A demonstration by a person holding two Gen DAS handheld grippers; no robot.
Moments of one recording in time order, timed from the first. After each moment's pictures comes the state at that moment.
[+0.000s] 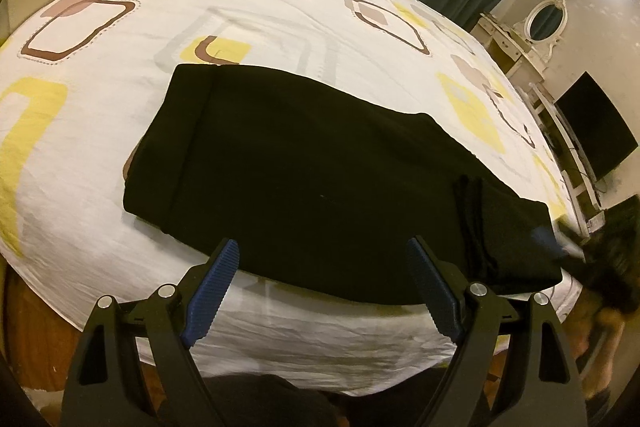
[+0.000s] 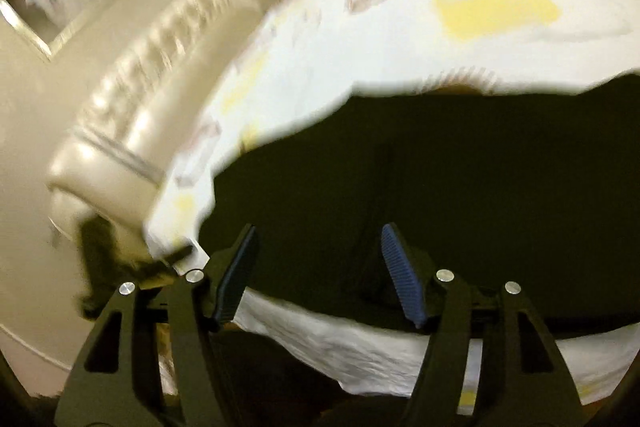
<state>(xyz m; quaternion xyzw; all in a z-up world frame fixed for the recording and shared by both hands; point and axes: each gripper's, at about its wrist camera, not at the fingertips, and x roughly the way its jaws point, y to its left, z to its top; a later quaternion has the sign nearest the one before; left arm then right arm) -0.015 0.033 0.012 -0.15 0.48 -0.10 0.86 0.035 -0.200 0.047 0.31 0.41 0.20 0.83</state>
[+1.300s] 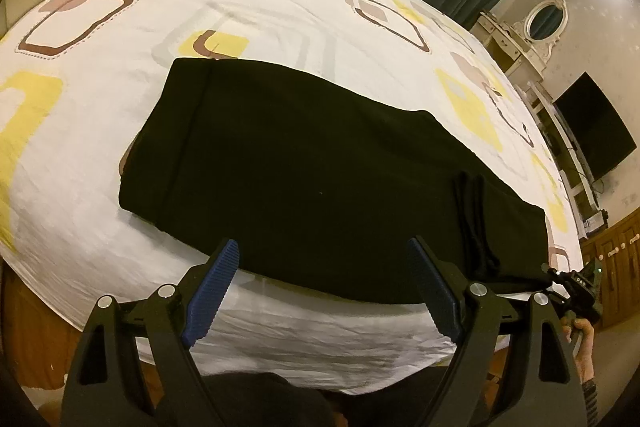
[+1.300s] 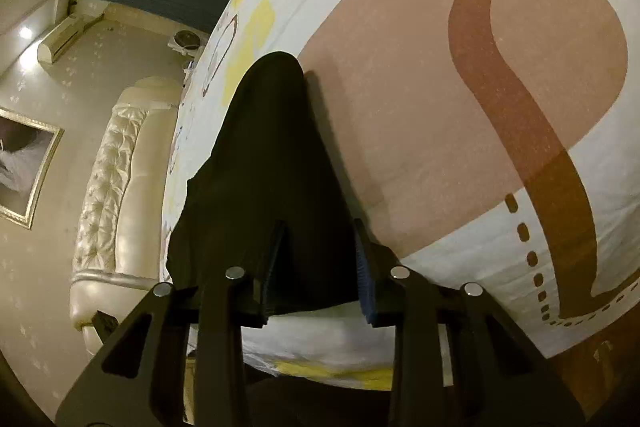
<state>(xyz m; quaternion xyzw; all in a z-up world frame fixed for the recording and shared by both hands) -0.012 0.036 0.008 -0.15 0.48 -0.10 0.86 -0.027 -0.355 -0.063 0.49 0.44 0.05 0.75</state>
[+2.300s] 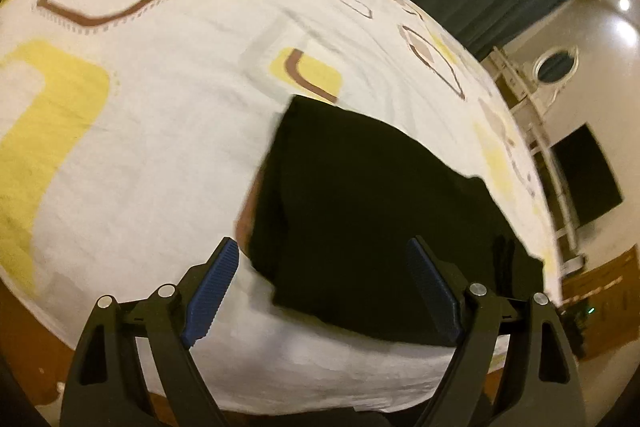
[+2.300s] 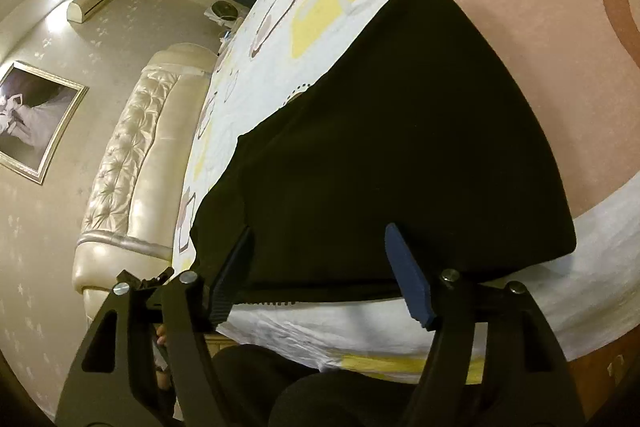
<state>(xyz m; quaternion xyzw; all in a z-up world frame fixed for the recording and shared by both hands) 0.036 0.171 -0.016 -0.24 0.48 -0.10 0.84 -0.008 -0.275 -0.035 0.45 0.43 0.13 0.77</state>
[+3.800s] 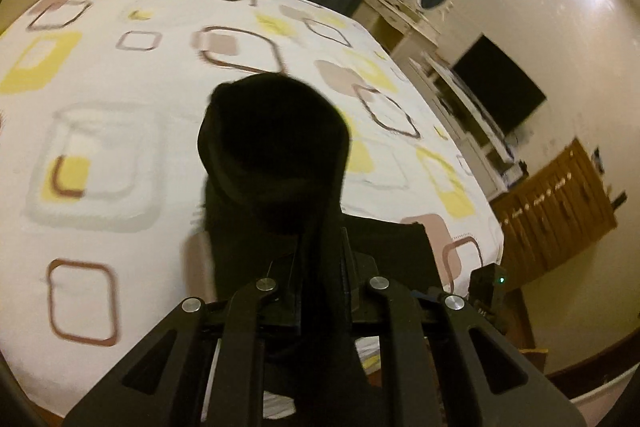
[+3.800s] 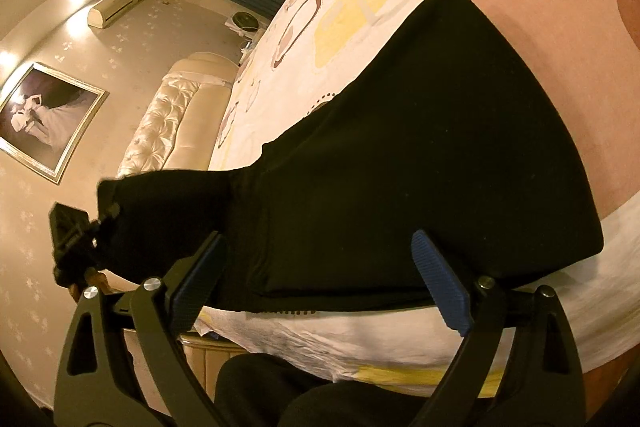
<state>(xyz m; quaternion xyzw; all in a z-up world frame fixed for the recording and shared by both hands) 0.061 -0.067 0.127 -0.11 0.45 -0.31 0.83 -0.019 -0.271 -0.026 0.47 0.39 0.15 0.78</state>
